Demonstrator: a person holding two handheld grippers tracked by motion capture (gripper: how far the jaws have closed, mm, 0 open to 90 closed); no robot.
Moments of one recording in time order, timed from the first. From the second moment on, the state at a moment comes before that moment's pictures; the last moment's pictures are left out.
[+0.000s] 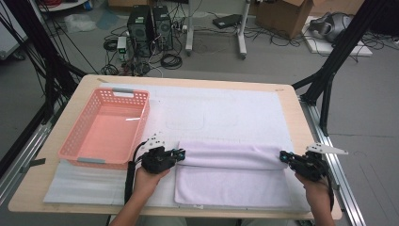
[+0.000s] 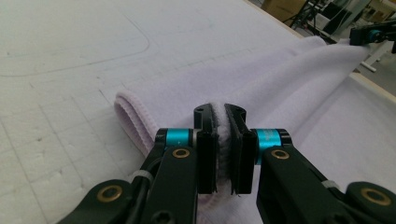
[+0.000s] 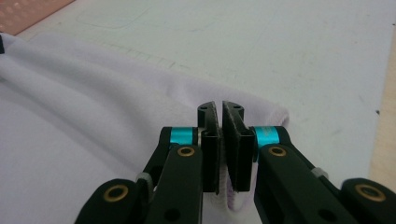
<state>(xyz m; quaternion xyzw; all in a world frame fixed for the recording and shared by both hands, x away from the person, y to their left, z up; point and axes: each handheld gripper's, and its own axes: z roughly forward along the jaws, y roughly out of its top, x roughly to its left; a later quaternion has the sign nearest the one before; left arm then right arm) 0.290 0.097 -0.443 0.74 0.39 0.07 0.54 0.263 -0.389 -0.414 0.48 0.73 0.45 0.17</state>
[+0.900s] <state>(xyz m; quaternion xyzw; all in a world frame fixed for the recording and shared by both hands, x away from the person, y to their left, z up) 0.203 0.109 -0.446 0.73 0.39 0.05 0.56 0.166 -0.400 -0.423 0.47 0.74 0.46 0.15</state>
